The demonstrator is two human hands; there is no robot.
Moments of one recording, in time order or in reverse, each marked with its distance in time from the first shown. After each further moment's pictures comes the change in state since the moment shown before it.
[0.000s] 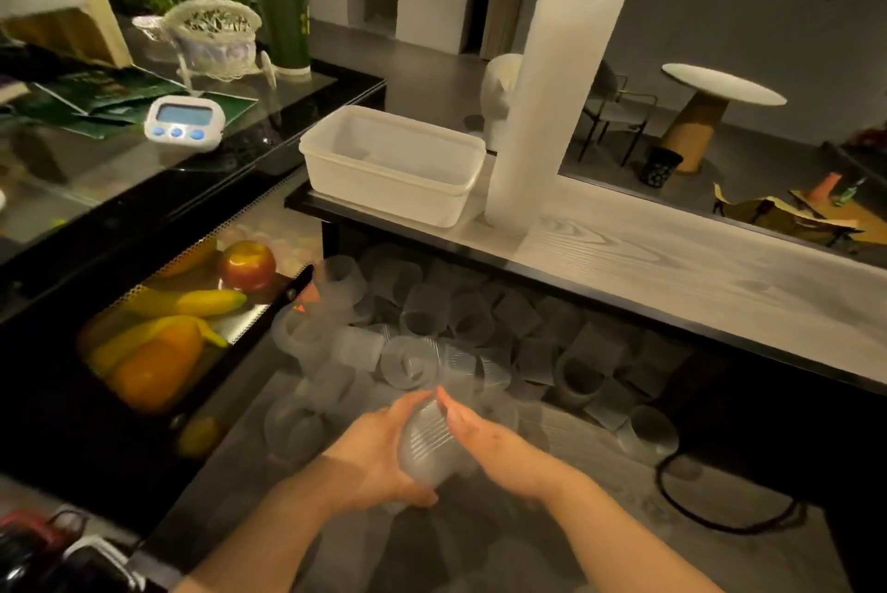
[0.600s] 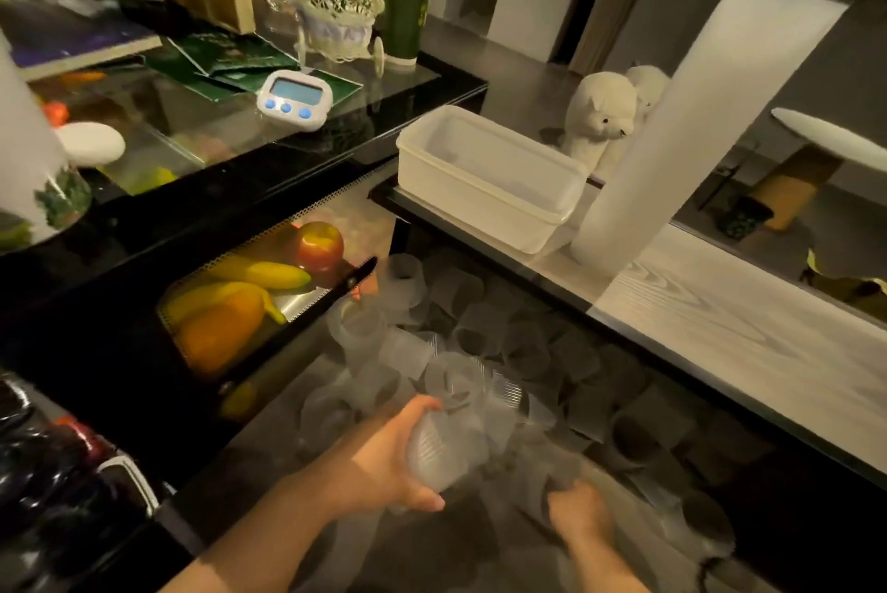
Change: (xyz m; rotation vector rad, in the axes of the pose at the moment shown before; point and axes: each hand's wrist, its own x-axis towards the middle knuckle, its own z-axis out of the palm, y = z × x) left_hand -0.013 -0.025 -0.021 -0.154 0.095 -0.094; right_hand 0.053 0.103 -0.033 -0.367 0.685 0.701
